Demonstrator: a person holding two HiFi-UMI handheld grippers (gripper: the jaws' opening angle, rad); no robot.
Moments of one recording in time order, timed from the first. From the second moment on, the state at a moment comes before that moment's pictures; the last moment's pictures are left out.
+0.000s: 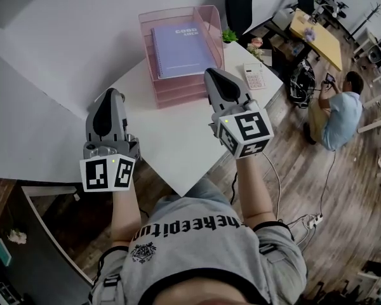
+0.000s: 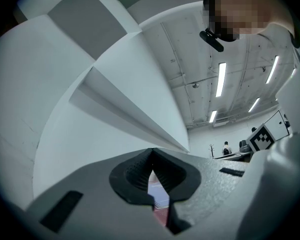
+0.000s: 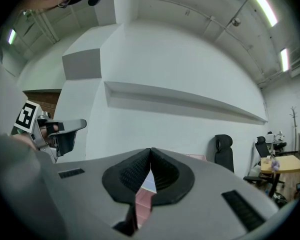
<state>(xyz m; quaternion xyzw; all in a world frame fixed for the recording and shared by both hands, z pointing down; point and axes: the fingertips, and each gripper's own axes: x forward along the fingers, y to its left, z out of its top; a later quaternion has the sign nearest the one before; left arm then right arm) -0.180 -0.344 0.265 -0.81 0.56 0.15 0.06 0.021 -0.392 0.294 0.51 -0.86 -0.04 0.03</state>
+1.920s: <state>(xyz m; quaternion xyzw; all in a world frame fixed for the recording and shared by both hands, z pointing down) -0.163 -0.307 0.266 -0.82 0.55 0.14 0.06 0.065 -0.313 0.267 0.58 -0.81 -0.07 -0.05</state>
